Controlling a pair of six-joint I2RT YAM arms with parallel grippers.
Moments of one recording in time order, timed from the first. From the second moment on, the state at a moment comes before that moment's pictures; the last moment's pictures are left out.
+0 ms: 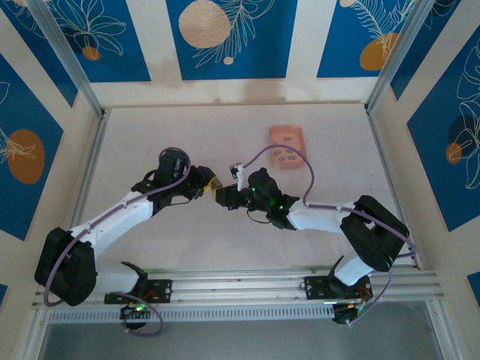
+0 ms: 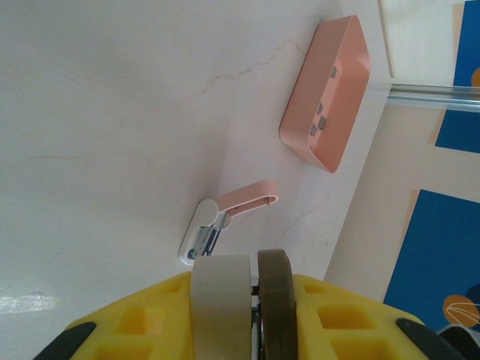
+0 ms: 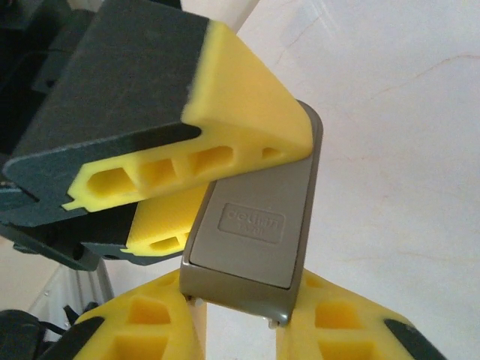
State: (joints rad) left arm -0.52 1.28 0.82 -0.20 0.29 -1.31; right arm 0.85 1.54 0.73 0.46 -0.25 0.64
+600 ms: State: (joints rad) left arm -0.53 1.27 0.63 0.36 0.23 -1.12; right arm 0.60 1.34 0.60 0.46 -0.45 0.57
